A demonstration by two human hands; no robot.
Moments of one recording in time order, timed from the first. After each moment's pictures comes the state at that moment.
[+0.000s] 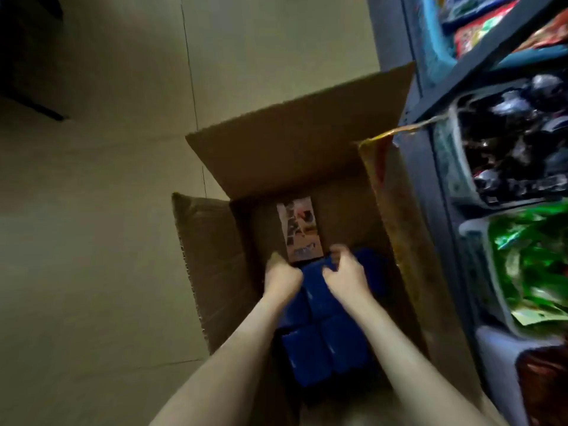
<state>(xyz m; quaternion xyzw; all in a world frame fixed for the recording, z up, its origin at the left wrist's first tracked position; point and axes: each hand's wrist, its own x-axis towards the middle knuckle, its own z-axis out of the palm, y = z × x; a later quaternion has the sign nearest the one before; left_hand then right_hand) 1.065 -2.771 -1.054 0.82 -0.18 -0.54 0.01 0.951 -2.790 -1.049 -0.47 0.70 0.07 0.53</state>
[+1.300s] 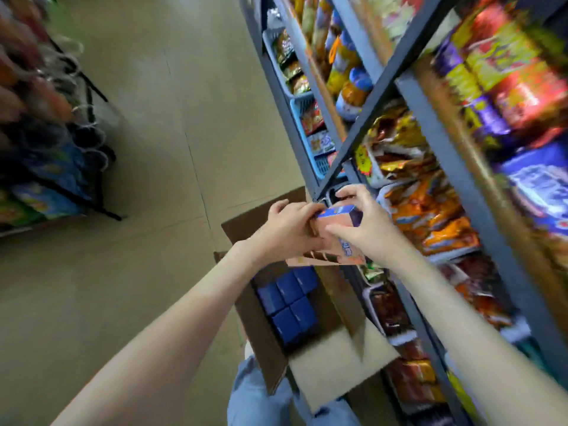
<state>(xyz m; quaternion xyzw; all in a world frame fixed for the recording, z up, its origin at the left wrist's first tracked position) 1.070 -2.831 -0.518 0.52 -0.77 -0.36 0.08 0.900 -2.824 -0.485 -0.61 0.63 -0.19 0.44</state>
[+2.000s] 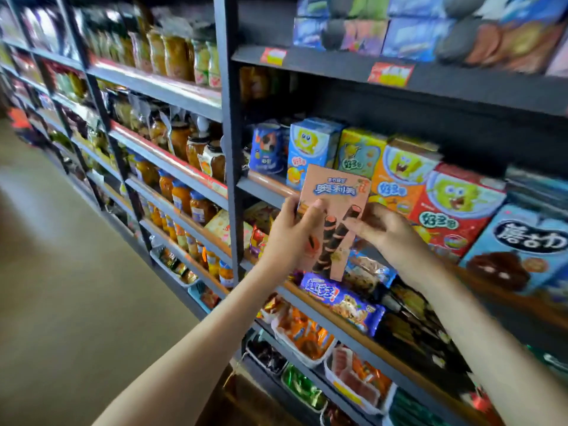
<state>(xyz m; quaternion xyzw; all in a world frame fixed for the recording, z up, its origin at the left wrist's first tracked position) 0.929 -2.800 -0.146 0.28 -0.62 -0.61 0.41 0.792 -2.709 -0.123 -0.49 0.65 -0.52 0.25</state>
